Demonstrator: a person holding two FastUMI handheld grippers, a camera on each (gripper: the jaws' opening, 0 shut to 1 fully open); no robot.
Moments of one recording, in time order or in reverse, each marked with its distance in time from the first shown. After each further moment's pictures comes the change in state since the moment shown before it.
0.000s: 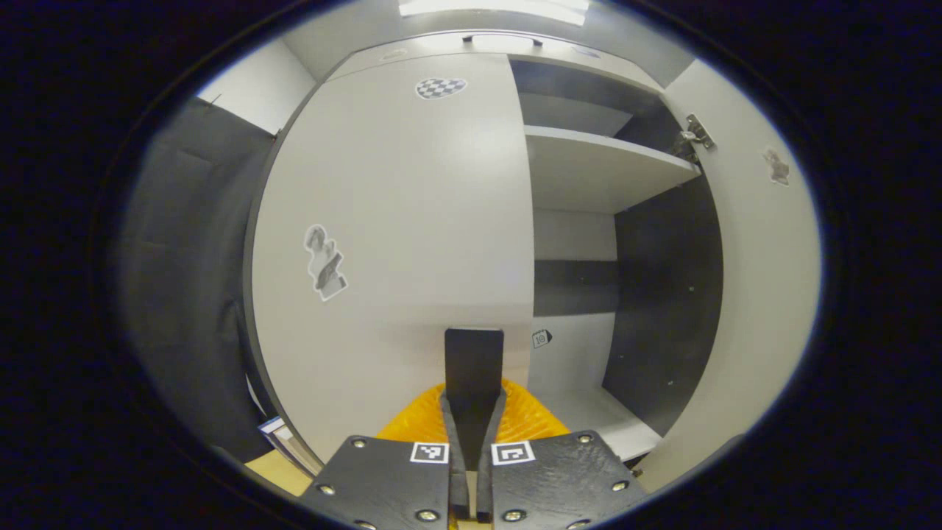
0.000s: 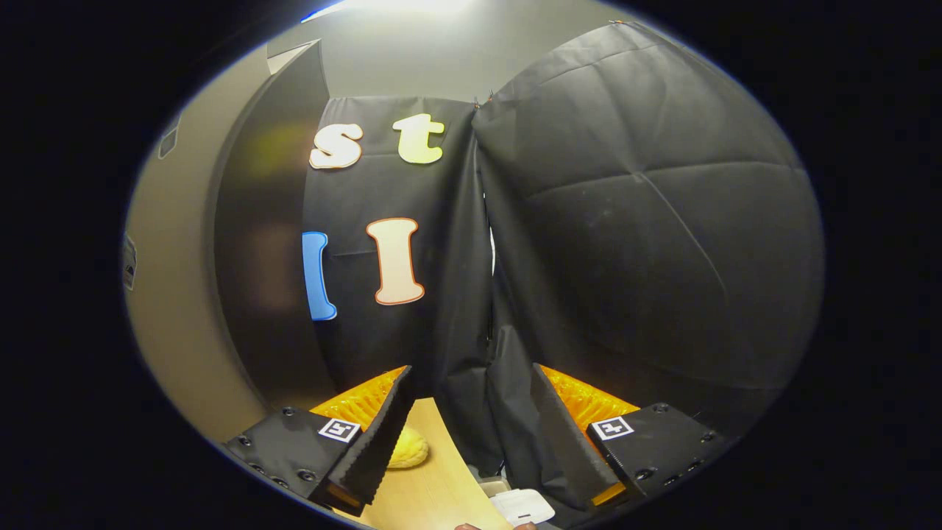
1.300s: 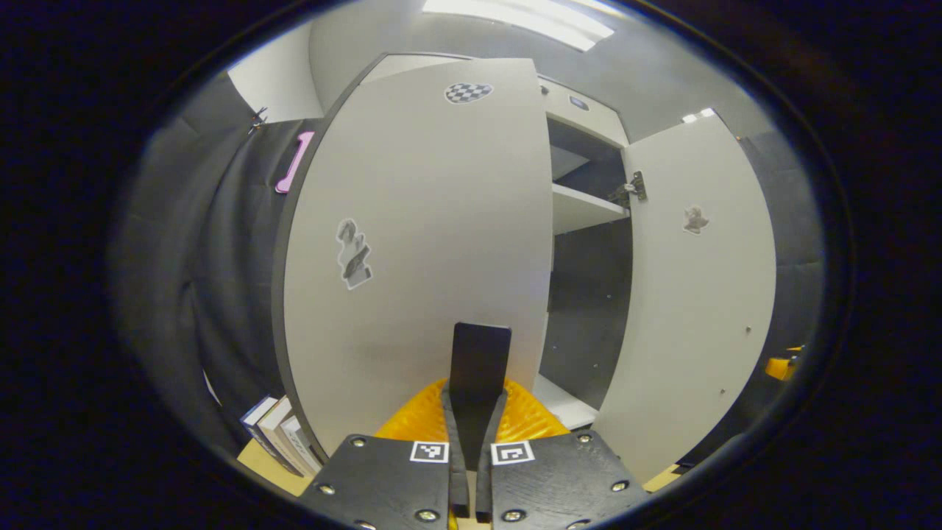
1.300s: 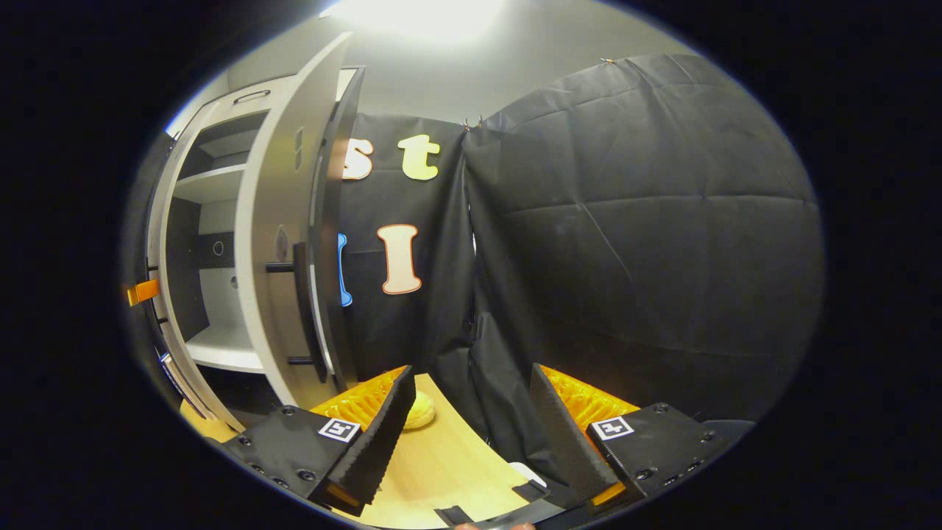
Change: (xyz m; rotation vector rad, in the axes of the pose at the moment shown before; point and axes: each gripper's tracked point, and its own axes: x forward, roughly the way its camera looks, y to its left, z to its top) left arm -0.024 0.015 -0.002 -0.072 -0.026 -0.293; right arm -0.230 0.070 -0.022 -0.017 -0.014 -0.143
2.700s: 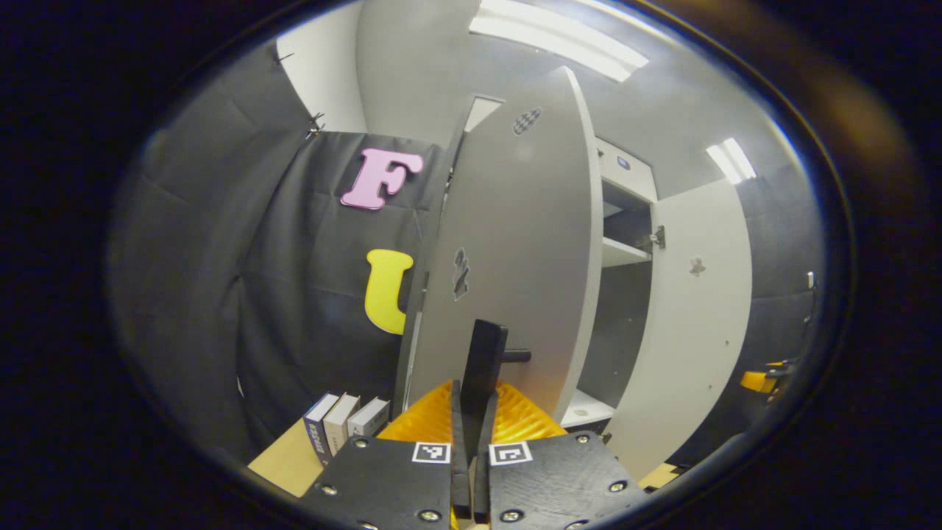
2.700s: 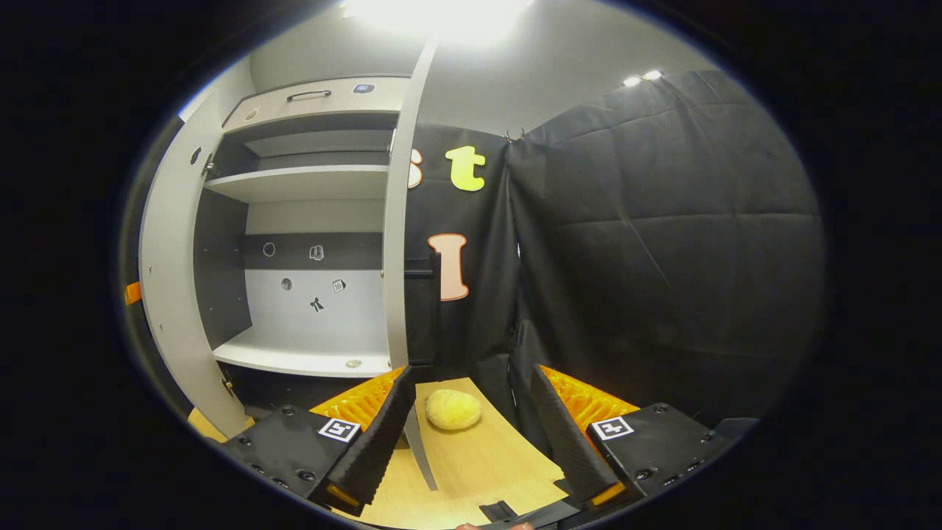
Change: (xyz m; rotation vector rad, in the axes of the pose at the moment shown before) left arm -0.016 0.039 0.021 -0.122 -0.111 0.097; right arm -0.036 0.097 0.009 -0.034 -0.032 0.124
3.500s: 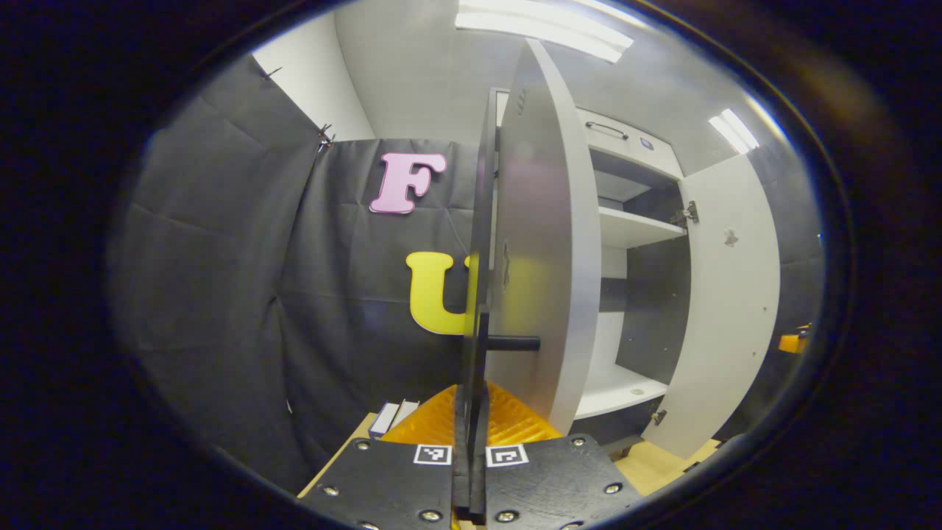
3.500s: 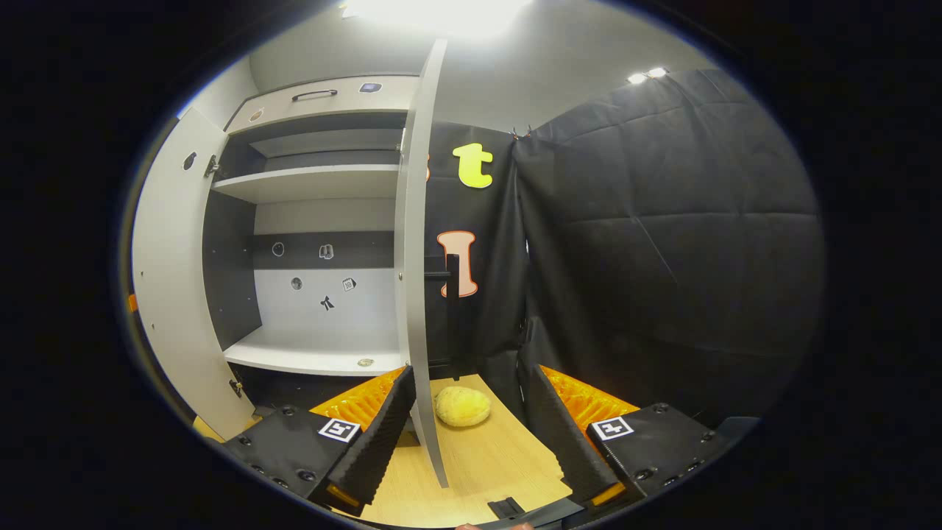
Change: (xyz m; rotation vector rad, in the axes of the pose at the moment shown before) left arm -0.004 0.034 -0.015 0.151 0.052 0.105; right arm -0.010 0.007 0.003 0.008 0.028 0.023
